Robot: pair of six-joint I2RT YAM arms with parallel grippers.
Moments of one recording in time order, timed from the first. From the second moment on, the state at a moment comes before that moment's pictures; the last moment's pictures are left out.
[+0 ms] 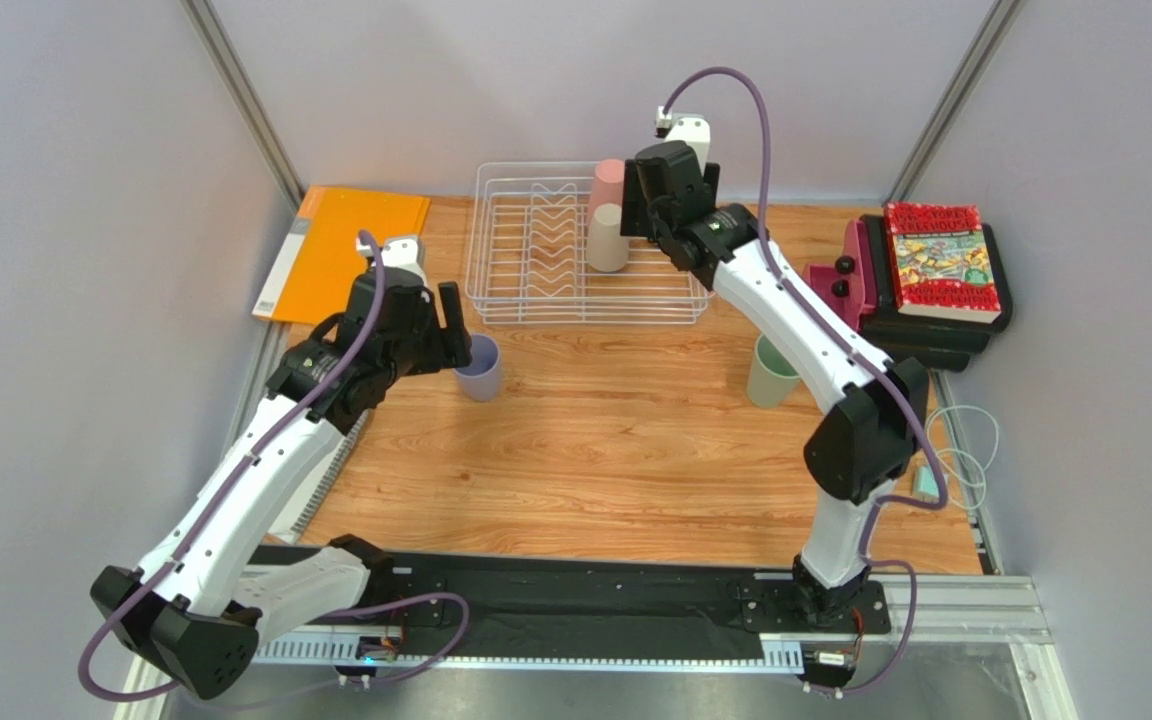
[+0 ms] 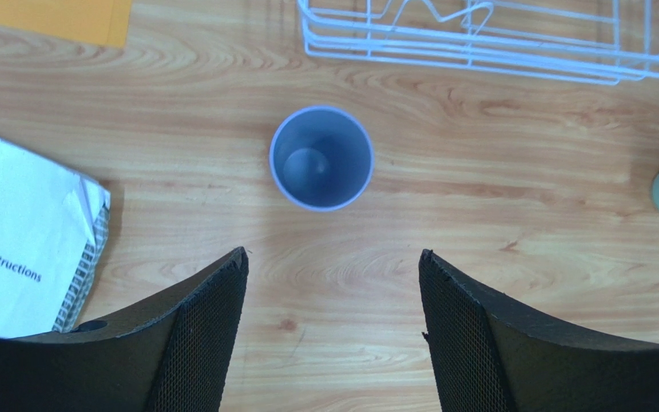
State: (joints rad) left arm -0.47 1.06 1.17 -0.78 -0.25 -0.46; right arm 0.55 1.81 1.85 -0.57 0.48 0.34
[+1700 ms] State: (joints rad) left arm -0.59 1.12 0.97 -0.69 -0.21 -0.51; right arm 0.30 2.52 2.42 -0.34 0.37 0.25
